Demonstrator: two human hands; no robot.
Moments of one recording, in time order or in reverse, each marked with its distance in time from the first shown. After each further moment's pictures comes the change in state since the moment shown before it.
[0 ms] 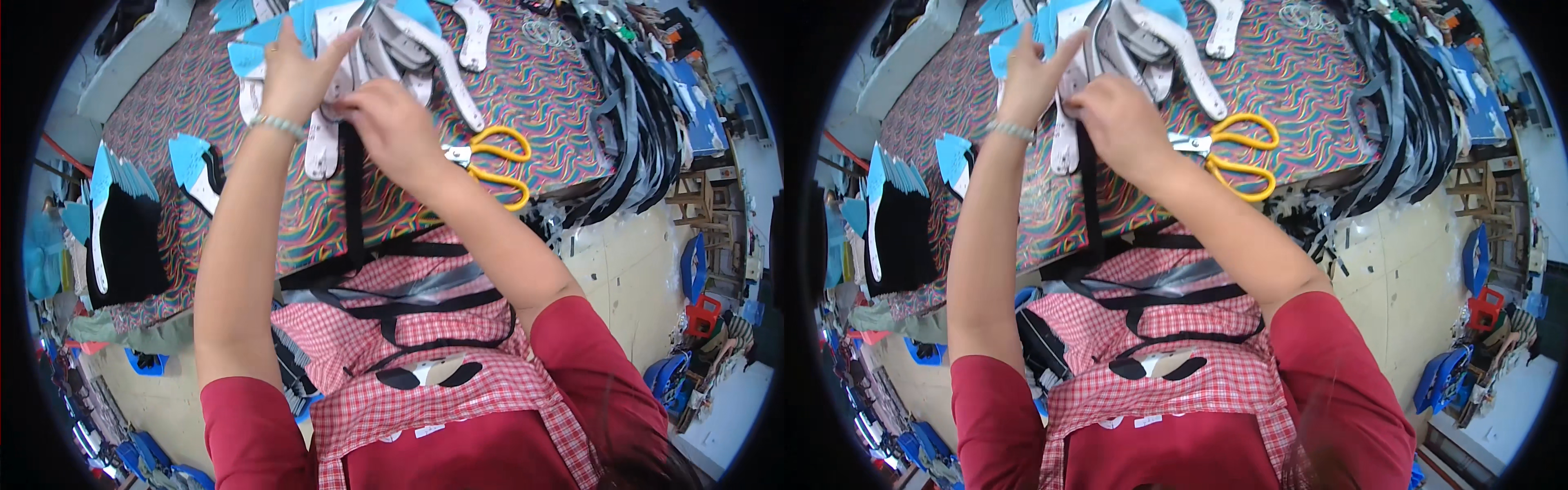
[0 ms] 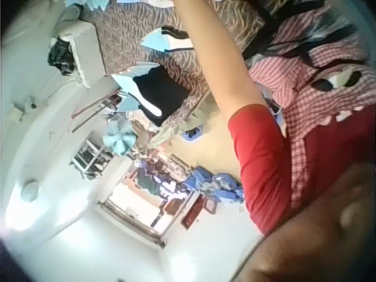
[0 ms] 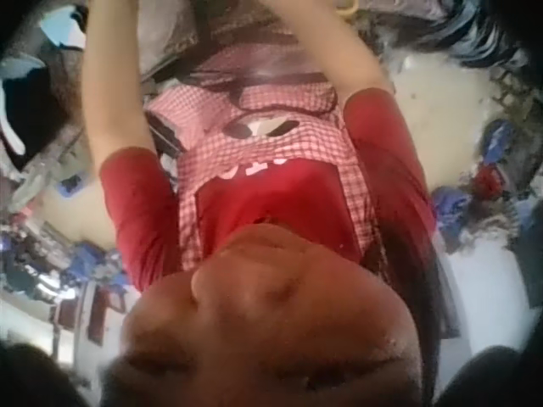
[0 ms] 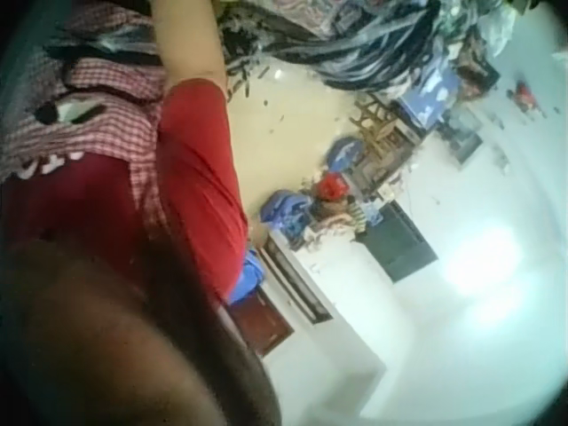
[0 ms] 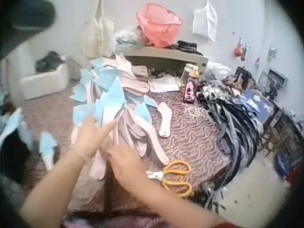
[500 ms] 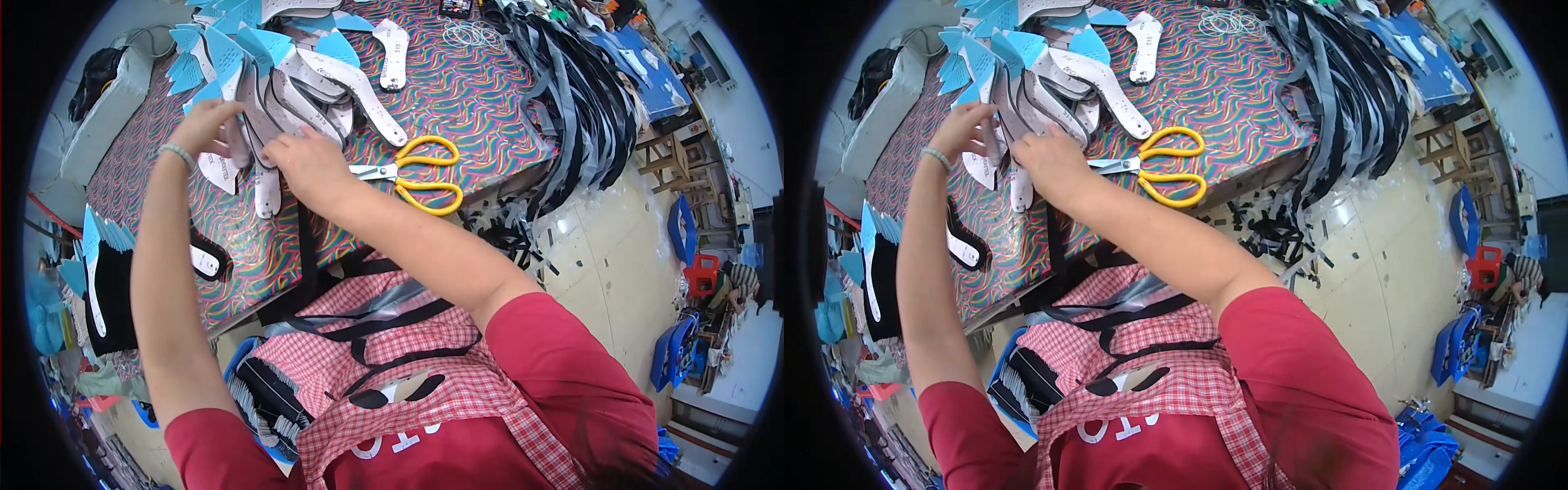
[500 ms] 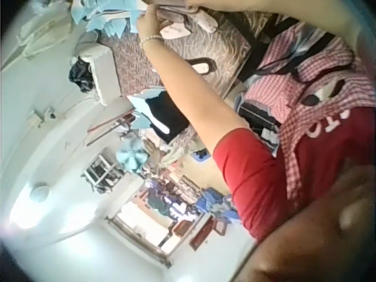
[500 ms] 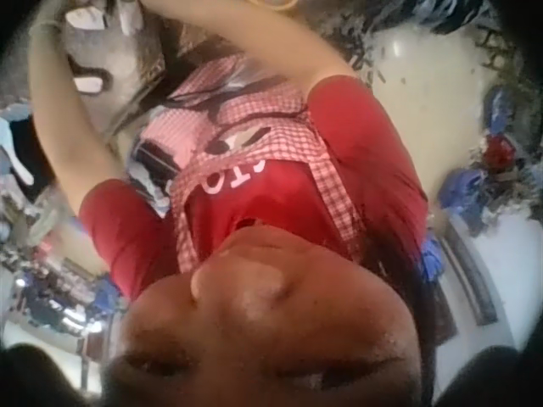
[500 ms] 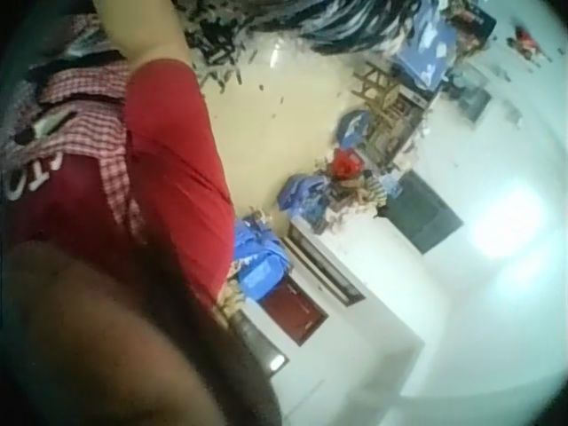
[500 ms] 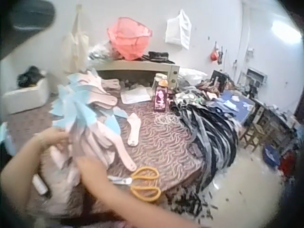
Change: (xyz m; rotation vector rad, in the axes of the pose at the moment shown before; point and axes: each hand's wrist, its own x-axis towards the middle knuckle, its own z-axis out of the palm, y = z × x) left_hand 0.045 -0.018 -0.046 -0.247 -0.662 -0.338; right_hand -0.005 0.001 0.008 -0.267 -0.169 0.091
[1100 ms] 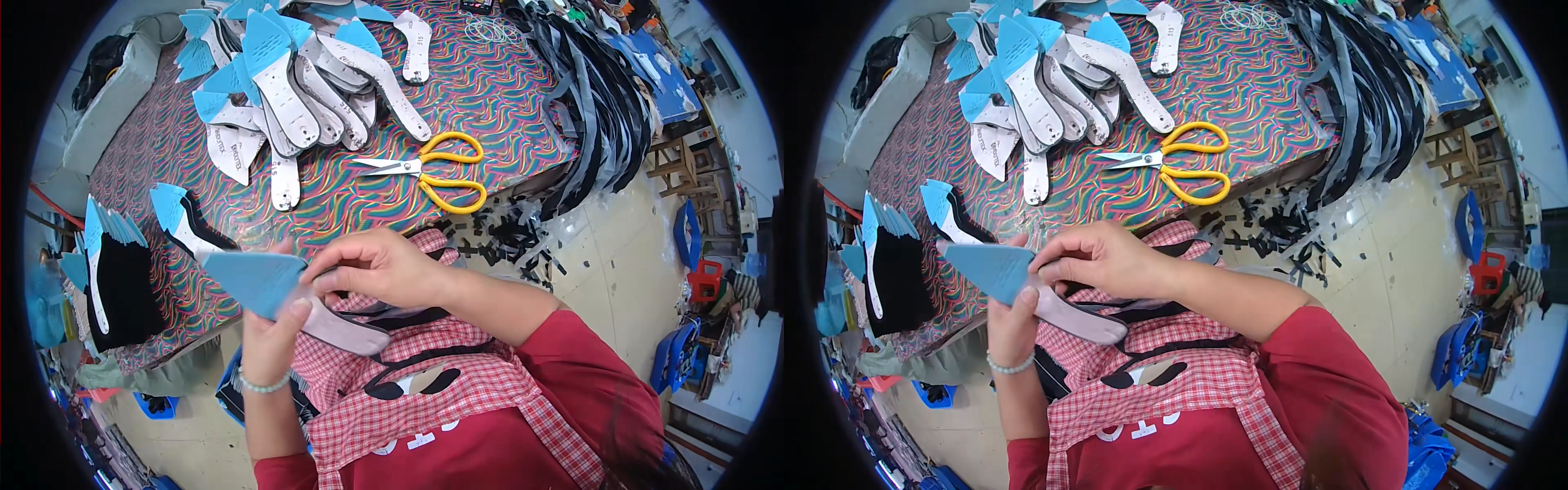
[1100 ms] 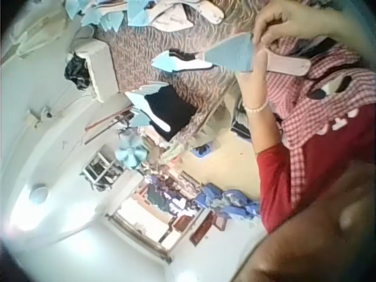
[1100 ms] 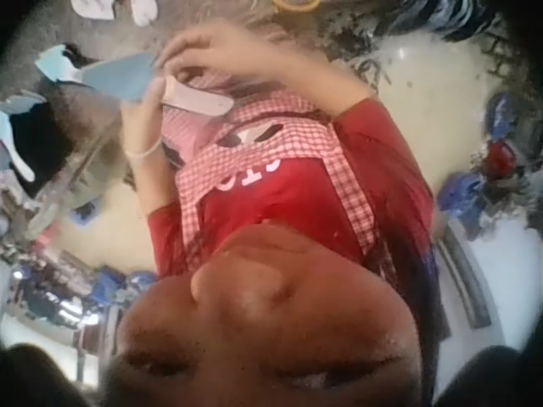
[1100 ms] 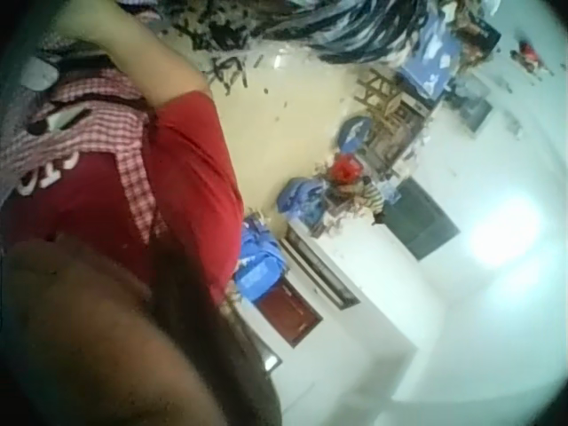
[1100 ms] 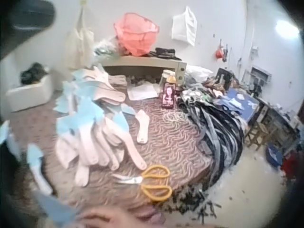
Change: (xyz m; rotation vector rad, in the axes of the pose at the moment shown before) left_hand -0.245 -0.044 0.130 -0.716 0.224 0.180; right_hand -0.070 -0.074 -0.093 1.457 -0.501 0.579
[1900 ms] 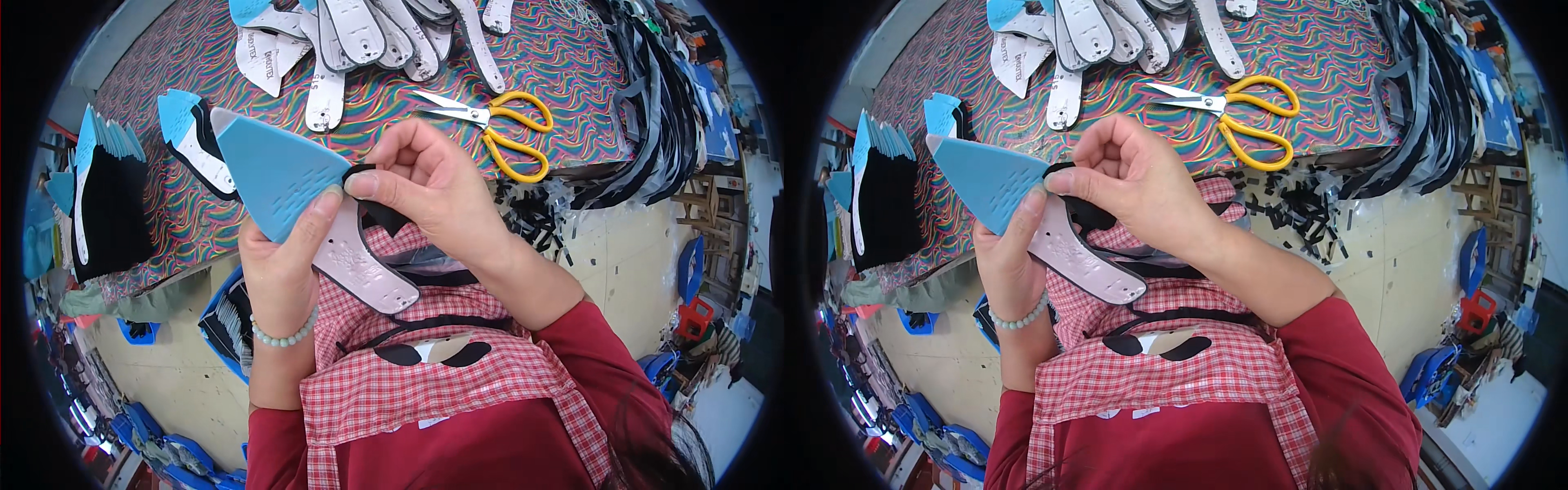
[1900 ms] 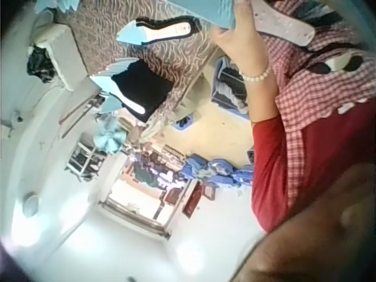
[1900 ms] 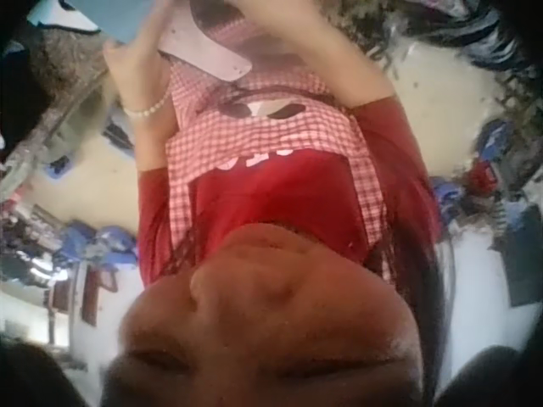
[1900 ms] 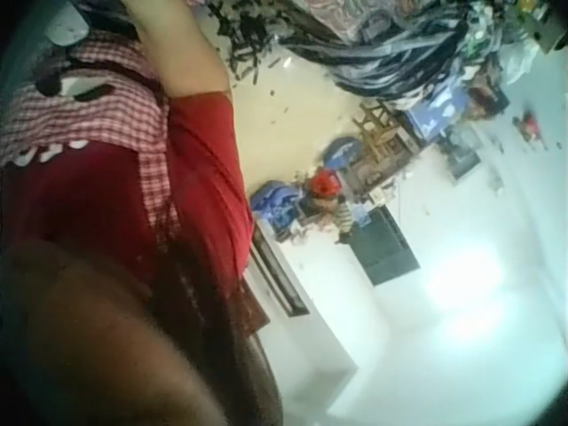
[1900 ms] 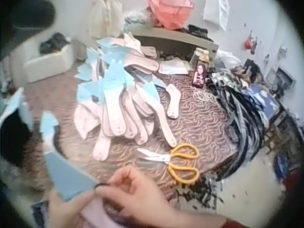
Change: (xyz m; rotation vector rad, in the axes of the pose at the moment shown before) left_hand 0.017 -0.001 0.011 -0.172 0.213 -0.060; right_hand 0.027 0.024 0.004 0.194 0.371 -0.081
